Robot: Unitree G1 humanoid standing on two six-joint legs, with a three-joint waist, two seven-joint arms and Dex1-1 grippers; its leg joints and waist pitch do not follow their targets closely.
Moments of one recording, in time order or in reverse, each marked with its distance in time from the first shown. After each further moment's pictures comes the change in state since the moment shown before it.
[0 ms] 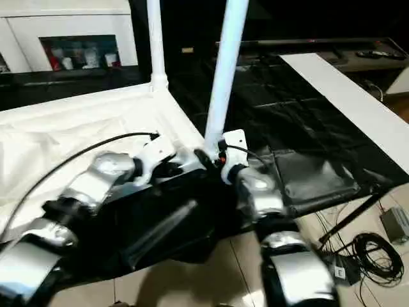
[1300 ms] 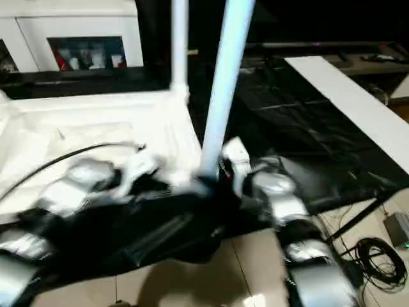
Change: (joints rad) left arm -0.032 -0.066 0.018 0.065 -0.010 0.071 0.096; right arm 0.007 0.042 0.003 -0.027 -0.020 0.076 -0.178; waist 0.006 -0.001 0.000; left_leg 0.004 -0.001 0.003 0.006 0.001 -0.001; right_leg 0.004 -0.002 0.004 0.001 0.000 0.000
